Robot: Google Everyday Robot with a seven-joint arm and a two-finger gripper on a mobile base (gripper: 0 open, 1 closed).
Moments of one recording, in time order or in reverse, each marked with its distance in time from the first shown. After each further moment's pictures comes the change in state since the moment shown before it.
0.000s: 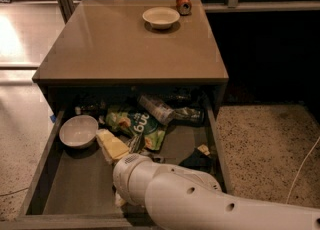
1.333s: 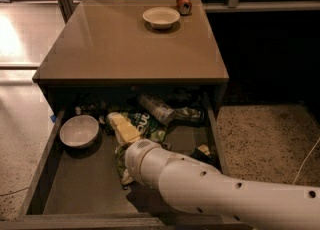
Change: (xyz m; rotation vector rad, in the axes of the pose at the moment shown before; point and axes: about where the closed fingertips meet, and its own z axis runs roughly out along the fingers) arm 0.047 -0.030 0.017 0.150 0.016 0.012
